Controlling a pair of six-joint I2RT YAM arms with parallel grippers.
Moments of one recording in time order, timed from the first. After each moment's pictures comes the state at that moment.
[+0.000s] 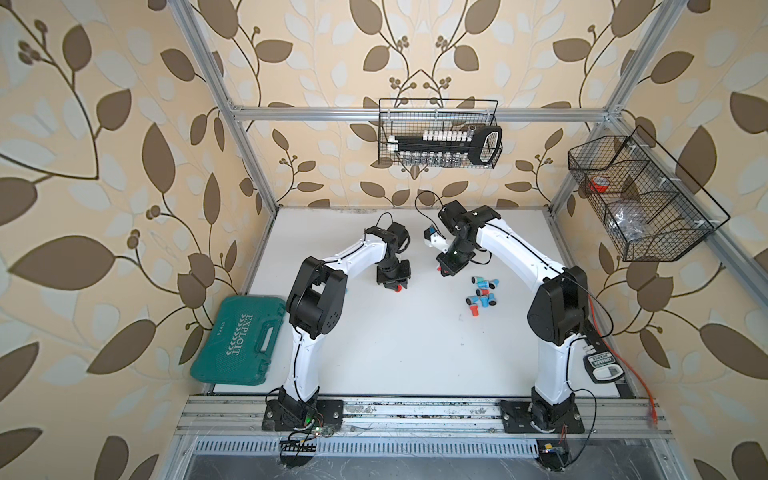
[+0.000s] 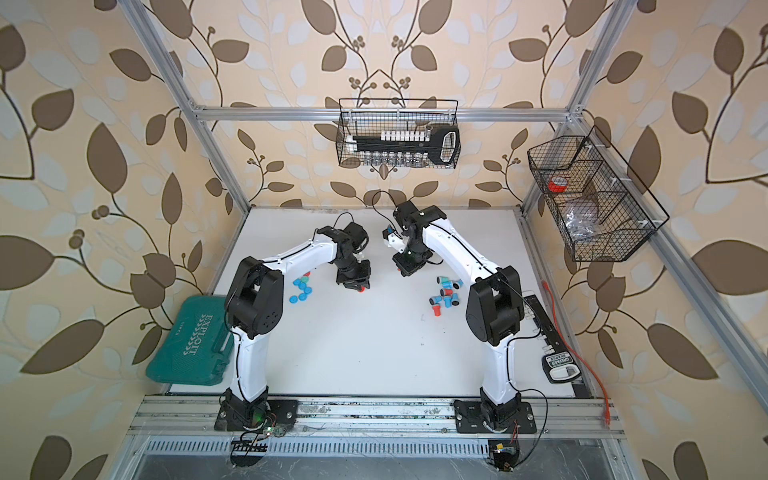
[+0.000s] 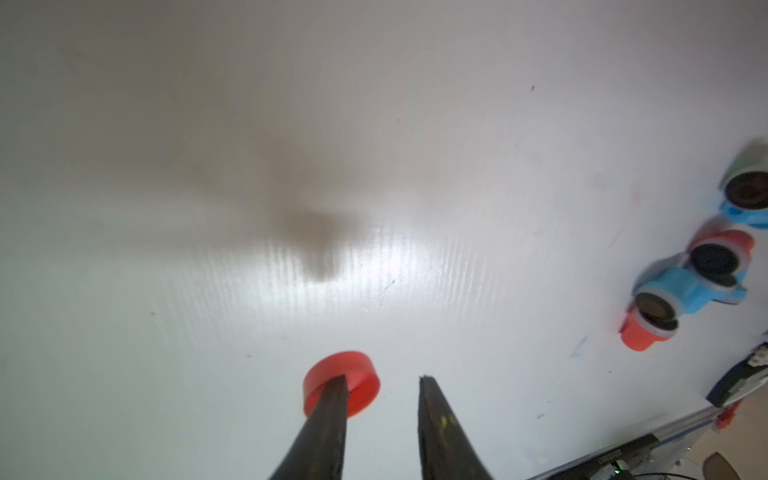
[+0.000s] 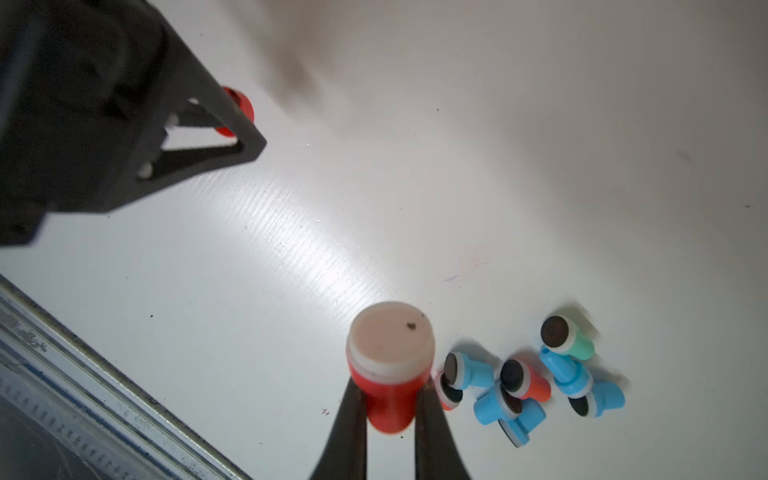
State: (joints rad) left arm -0.46 2.06 1.68 -0.99 0.29 -0.59; right arm 0.47 2.01 1.89 -1.30 -0.12 -0.20
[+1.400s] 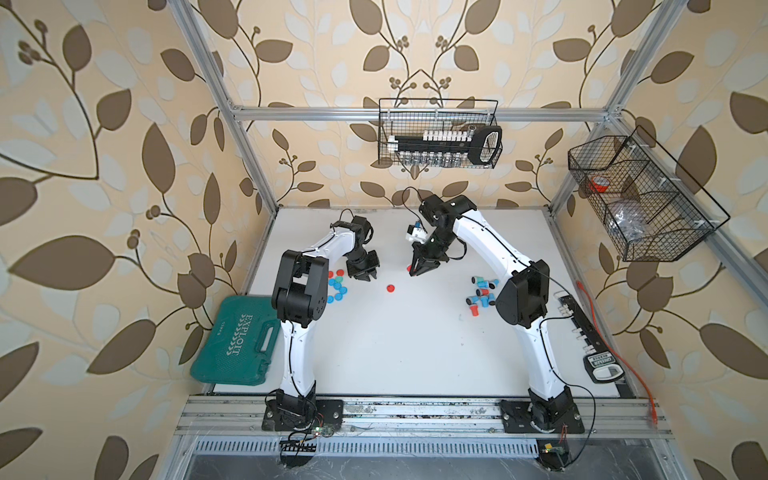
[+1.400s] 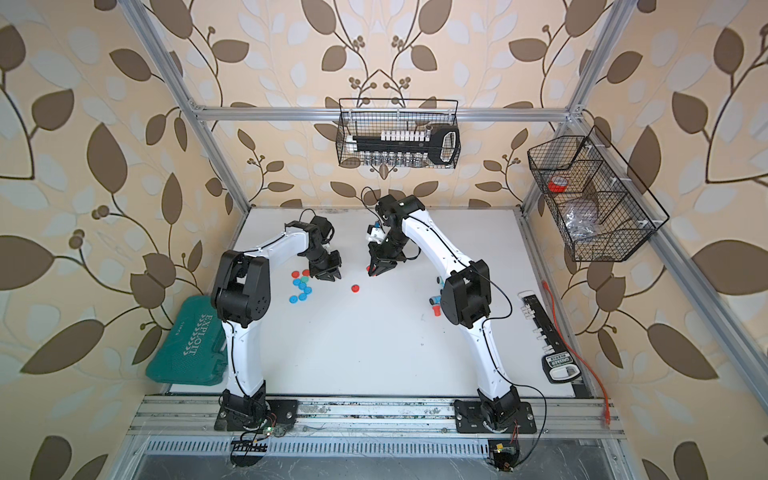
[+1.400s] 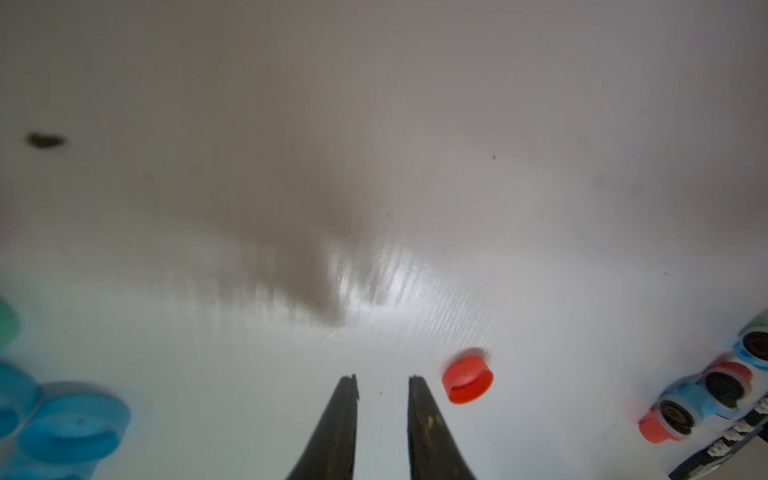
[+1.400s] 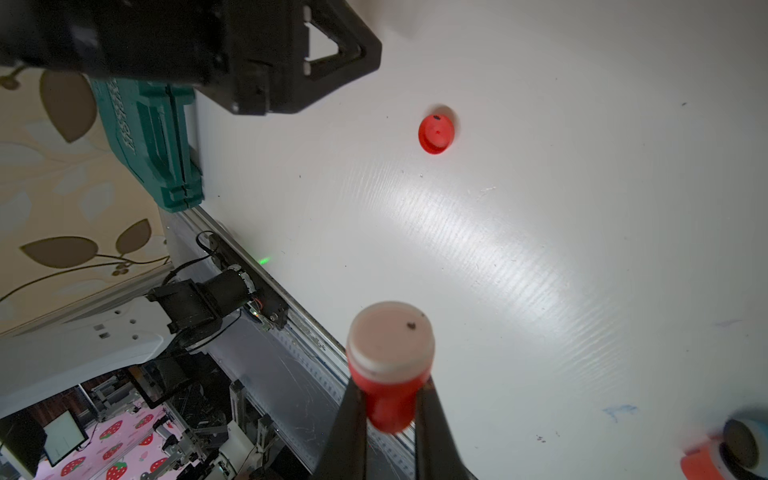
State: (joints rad) left arm -0.26 2.14 1.64 -0.95 0.28 -0.54; right arm 0.52 2.31 2.36 -1.52 -0.53 0.21
